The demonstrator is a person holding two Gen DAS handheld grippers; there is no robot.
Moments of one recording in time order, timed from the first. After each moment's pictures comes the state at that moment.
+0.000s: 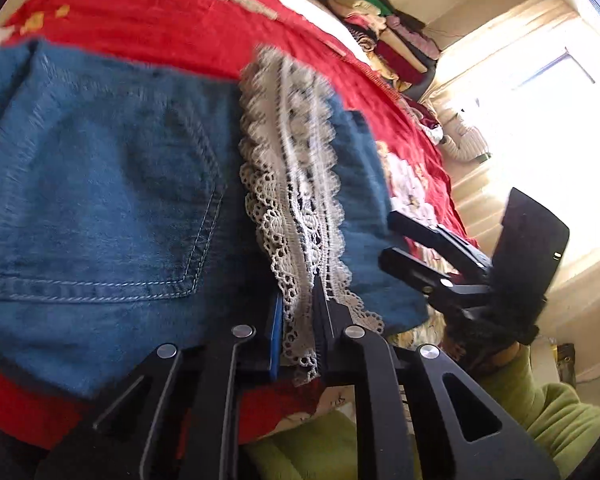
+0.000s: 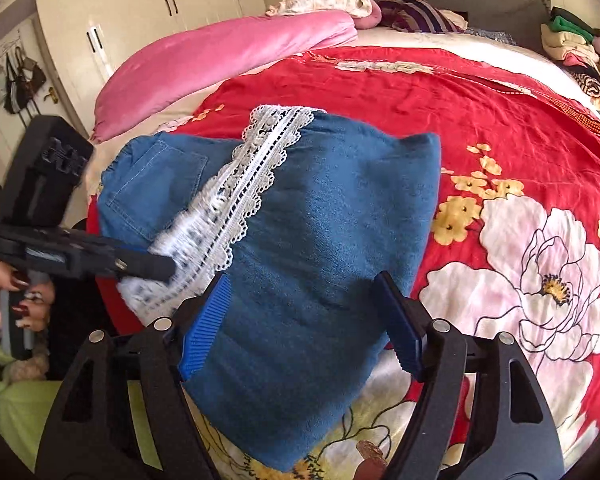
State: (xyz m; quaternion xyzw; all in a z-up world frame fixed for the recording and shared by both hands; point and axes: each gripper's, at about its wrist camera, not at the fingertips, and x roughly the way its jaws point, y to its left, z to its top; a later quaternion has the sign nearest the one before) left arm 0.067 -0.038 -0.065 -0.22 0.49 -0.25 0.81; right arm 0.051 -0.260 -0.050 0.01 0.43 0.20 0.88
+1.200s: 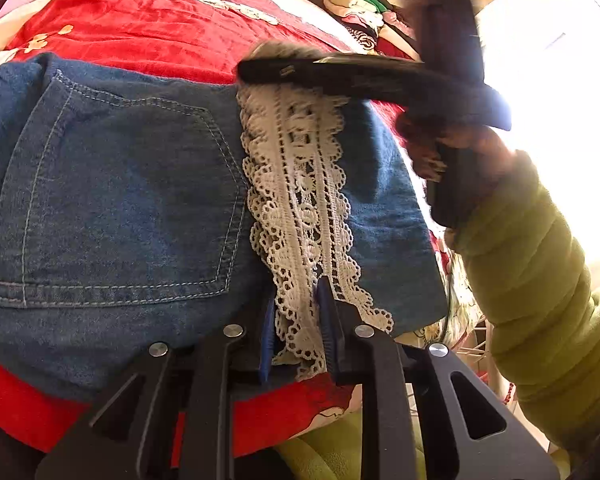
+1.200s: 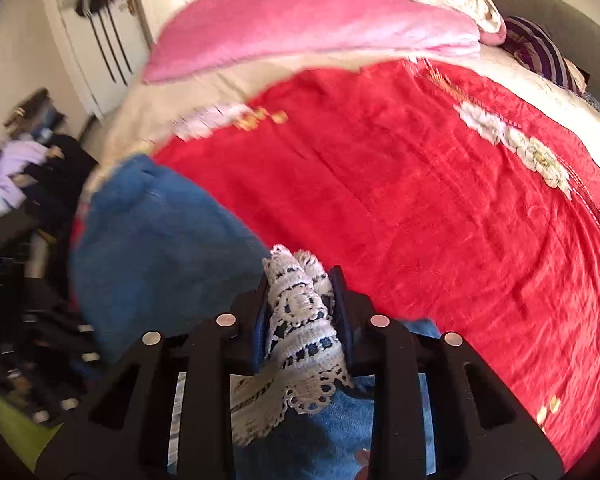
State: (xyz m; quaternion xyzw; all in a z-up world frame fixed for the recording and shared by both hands) left arm 0.067 -0.037 -0.074 -0.19 0.49 -0.23 0.82; right arm 0.218 -0.162 -0.050 -0.13 0.46 0.35 0.81
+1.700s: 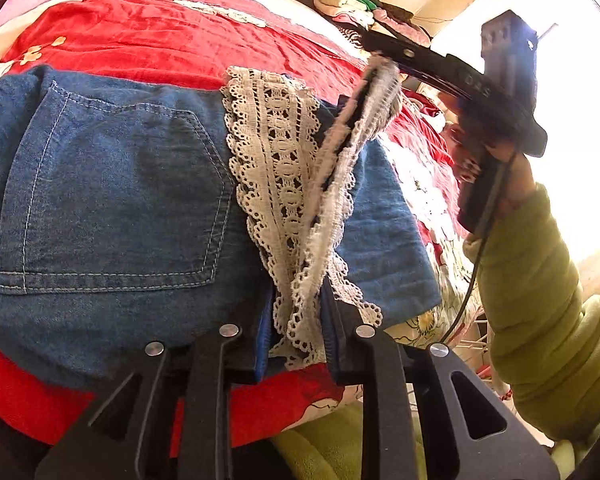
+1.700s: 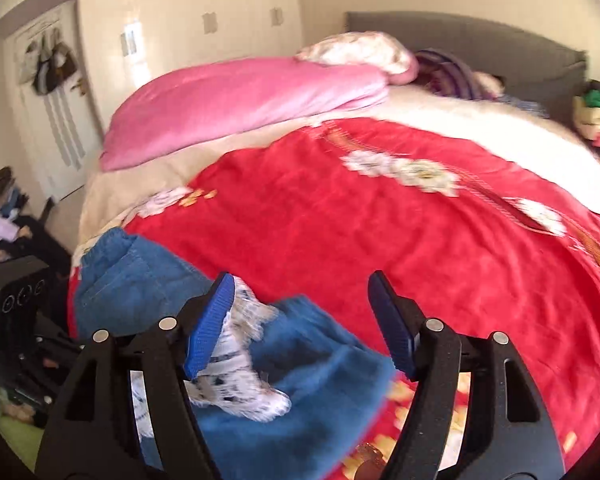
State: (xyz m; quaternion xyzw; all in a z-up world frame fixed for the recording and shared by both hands) left arm 0.055 -0.039 -0.067 -0.18 0.48 -0.24 0.82; right arm 0.169 -0.270 0.012 -0.04 0.35 0.24 0.90
